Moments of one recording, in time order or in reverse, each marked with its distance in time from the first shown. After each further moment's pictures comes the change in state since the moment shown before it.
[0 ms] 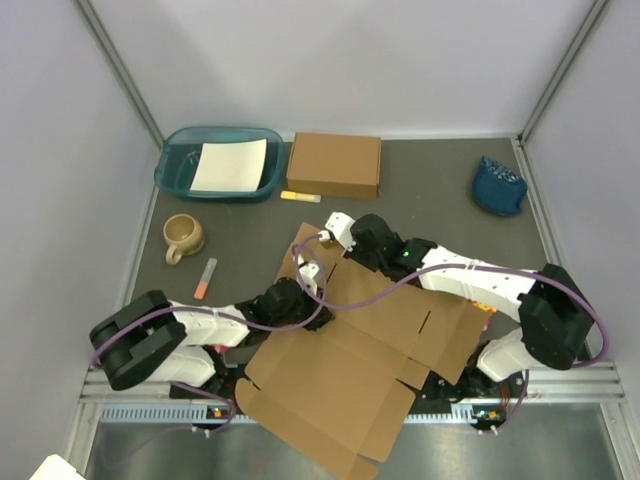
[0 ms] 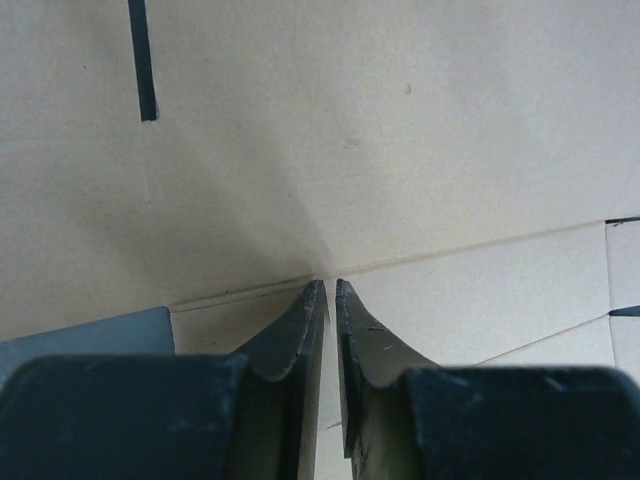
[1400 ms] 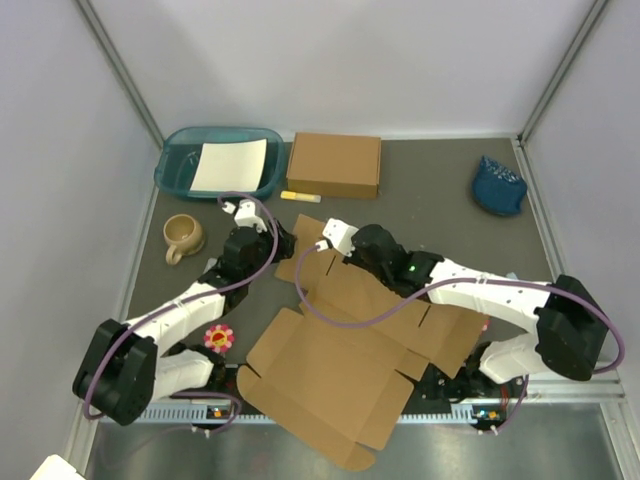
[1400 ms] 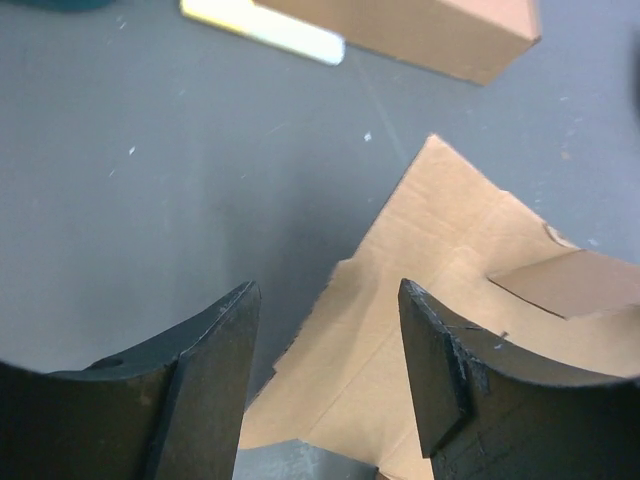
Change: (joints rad) left arm 0.454 -0.173 0.211 -0.218 -0.251 -0.009; right arm 0.075 -0.091 -0.075 0.112 0.115 -0.095
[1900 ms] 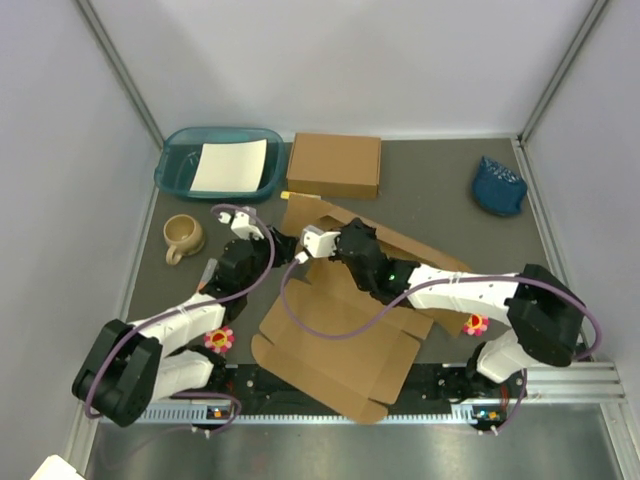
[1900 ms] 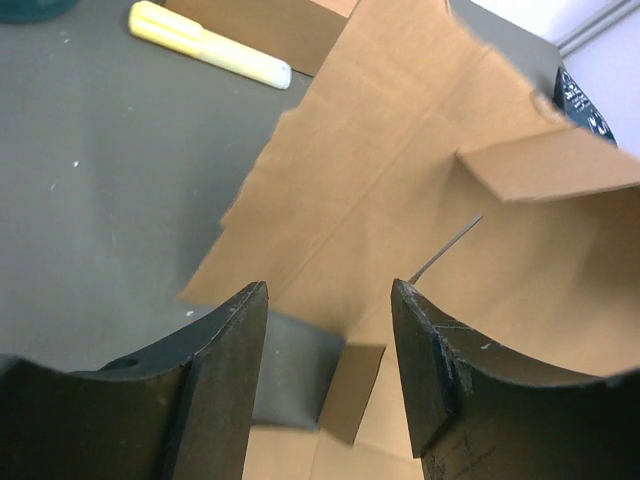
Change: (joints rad) left arm 0.000 0.000 -0.116 0.289 0.080 -0.047; right arm 0.078 0.114 0.001 0.344 0.261 -0.460
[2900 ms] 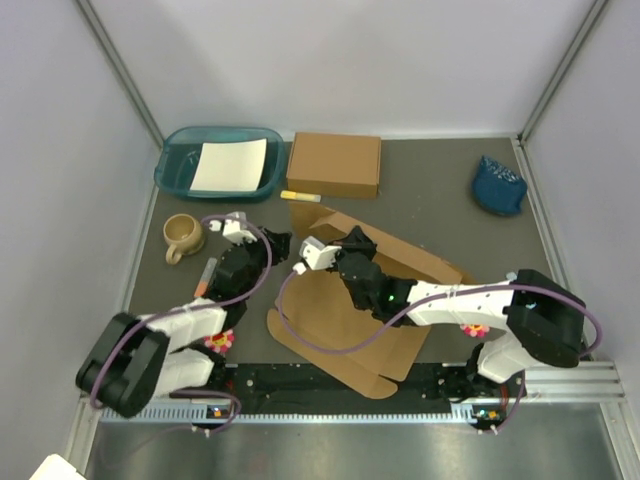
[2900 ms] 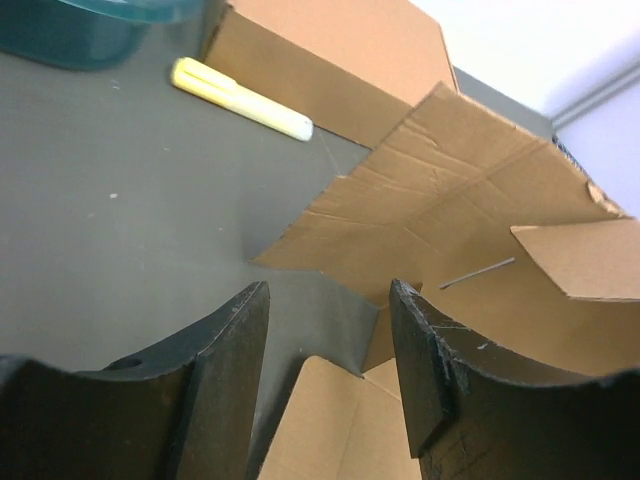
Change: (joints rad) left arm 0.000 -0.024 -0.111 0.196 -0.142 -0.058; right arm 0.117 0.003 -0.121 0.275 0.206 -0.056
